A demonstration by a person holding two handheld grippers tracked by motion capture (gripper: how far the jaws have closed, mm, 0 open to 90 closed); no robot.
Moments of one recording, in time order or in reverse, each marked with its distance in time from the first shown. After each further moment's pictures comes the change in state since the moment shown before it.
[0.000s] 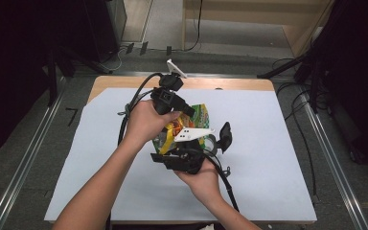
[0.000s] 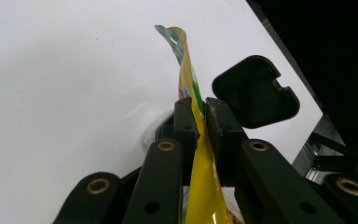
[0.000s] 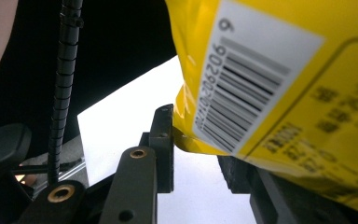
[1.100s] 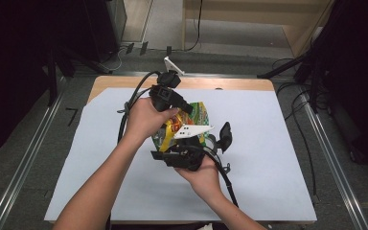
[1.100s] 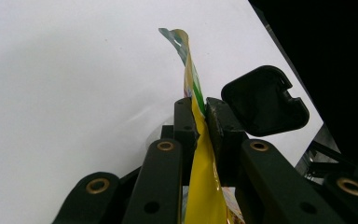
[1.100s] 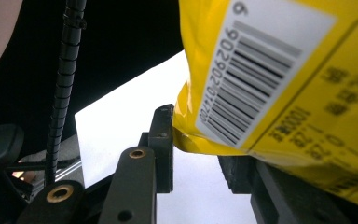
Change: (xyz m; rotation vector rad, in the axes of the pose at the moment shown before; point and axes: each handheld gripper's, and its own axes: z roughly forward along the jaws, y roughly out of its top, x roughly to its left) left arm 0.010 0.003 0.000 -0.007 -0.004 -0.033; right arm -0.005 0.005 0.001 0.011 0.004 -0.016
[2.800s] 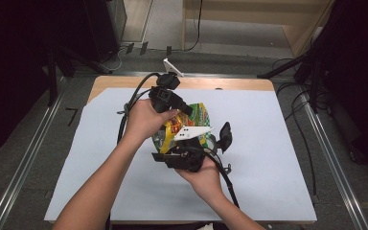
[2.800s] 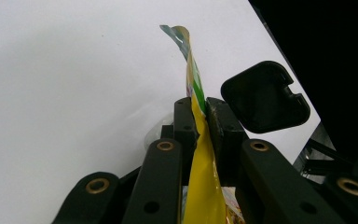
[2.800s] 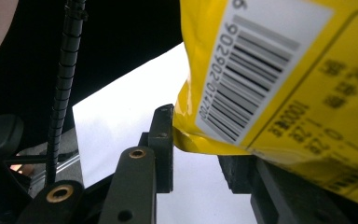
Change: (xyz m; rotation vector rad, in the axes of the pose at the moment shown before) left arm 0.003 -0.003 0.003 0.005 -0.013 -0.002; right arm 0.000 -0.003 0.000 0.024 -0.007 -0.008
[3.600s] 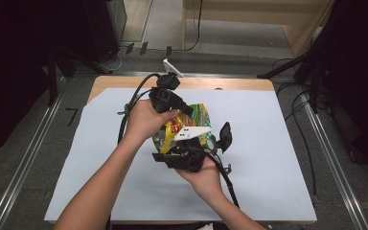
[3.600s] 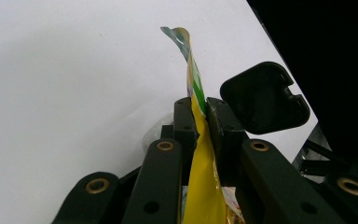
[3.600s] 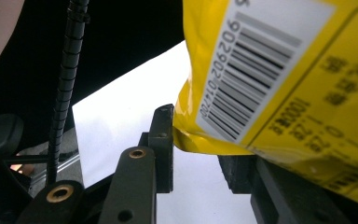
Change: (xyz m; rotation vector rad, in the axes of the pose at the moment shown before) left arm 0.002 0.000 0.002 0.000 -0.013 -0.008; right arm 0.000 0.000 0.000 0.004 -0.001 0.006
